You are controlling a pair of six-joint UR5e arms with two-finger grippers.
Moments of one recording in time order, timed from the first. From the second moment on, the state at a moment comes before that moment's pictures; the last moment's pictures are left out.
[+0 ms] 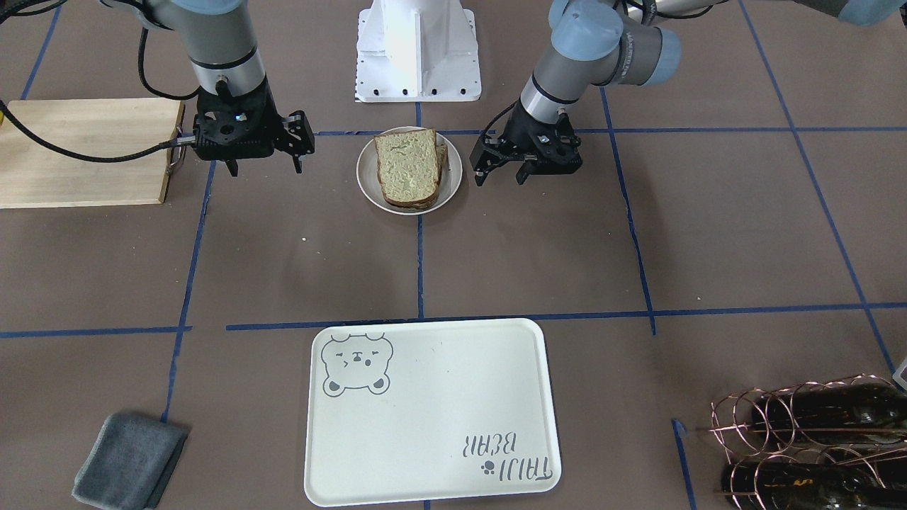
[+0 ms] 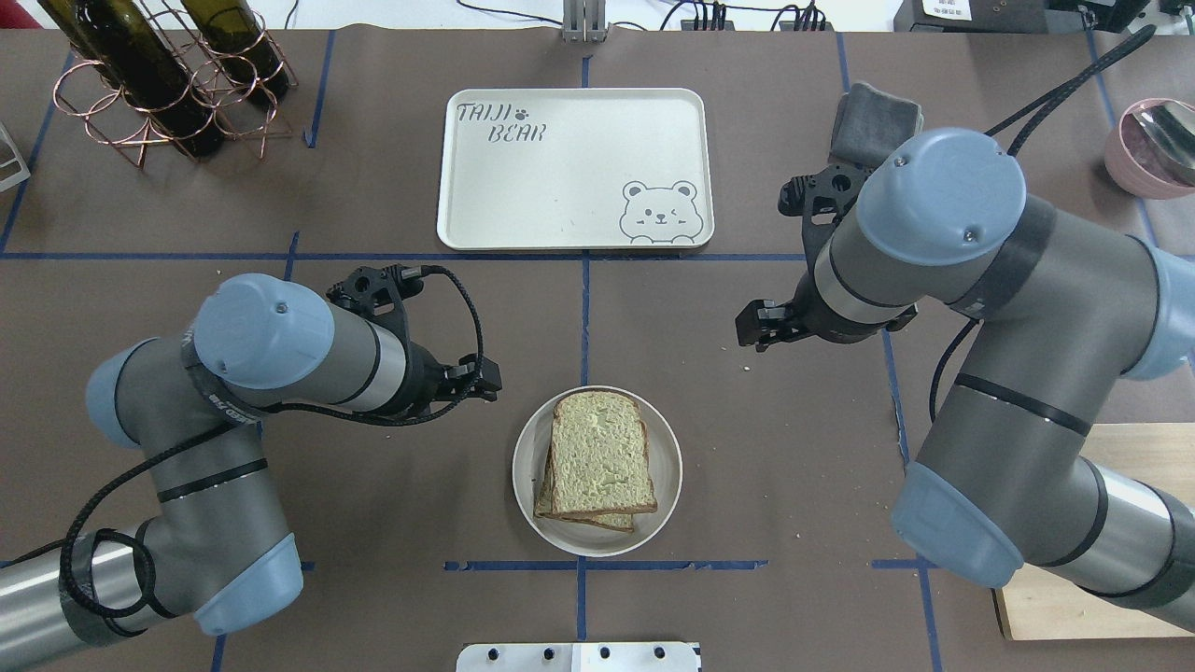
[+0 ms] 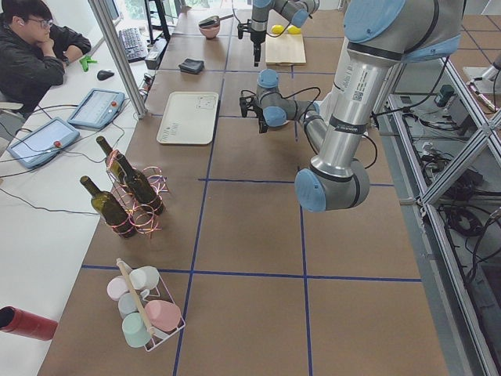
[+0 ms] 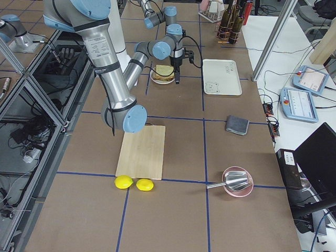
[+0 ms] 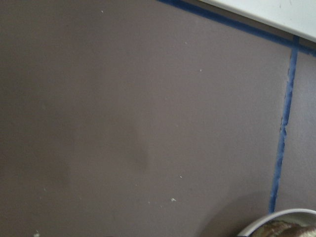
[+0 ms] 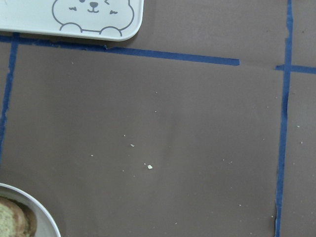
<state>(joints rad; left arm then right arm) -0.46 -2.00 -1.84 -1.92 -1.88 -1.53 0.66 -1.14 2.08 -1.85 1.91 0.96</state>
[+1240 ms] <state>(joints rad) -0.34 -2.07 -1.73 -1.92 -1.82 -1.57 0.81 -1.24 2.07 -1.85 2.06 0.76</state>
